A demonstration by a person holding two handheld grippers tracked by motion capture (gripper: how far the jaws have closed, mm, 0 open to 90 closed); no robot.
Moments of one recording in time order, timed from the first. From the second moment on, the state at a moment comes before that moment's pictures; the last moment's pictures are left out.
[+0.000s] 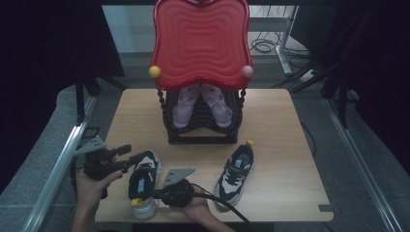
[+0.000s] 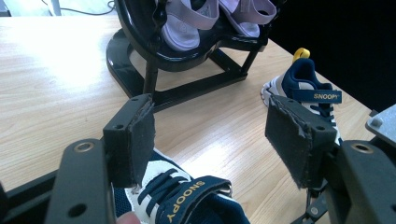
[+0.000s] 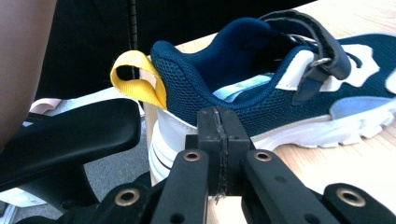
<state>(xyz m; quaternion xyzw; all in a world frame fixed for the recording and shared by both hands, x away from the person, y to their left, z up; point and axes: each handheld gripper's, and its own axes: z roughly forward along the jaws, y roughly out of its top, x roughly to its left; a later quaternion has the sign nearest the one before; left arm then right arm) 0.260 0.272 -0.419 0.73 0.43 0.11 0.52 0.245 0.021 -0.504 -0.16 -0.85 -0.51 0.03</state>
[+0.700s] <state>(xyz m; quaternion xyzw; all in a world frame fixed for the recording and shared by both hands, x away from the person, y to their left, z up) 0.259 0.278 -0.419 0.72 0.44 0.11 0.52 0.238 0.065 -0.504 -0.13 -0.86 -0.49 0.04</state>
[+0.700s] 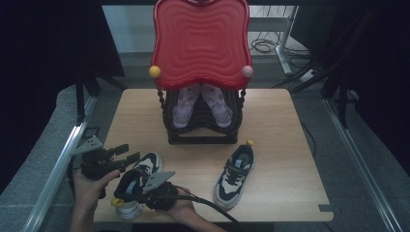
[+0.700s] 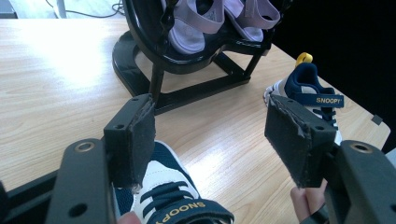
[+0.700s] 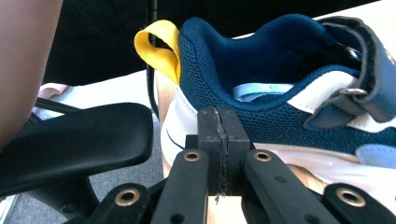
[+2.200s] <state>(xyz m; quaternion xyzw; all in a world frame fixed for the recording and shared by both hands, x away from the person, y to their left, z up) 0.259 0.277 -0.426 0.73 0.45 0.11 0.50 0.250 -0.069 -0.469 -0.21 -0.82 -0.53 -0.03</state>
